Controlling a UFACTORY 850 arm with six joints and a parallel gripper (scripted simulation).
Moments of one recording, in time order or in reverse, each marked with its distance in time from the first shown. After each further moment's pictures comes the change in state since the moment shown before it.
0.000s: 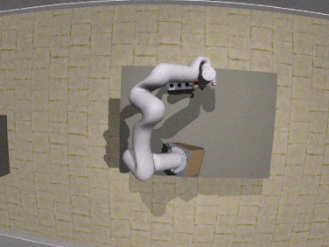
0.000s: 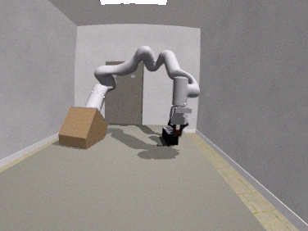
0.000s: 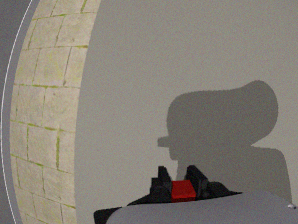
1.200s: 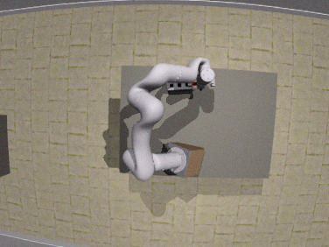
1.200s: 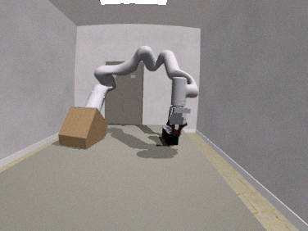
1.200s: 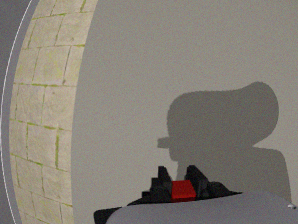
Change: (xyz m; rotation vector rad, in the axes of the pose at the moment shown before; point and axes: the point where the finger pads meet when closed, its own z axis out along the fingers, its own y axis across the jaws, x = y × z) arm -0.008 0.005 0.001 0.000 0.000 0.000
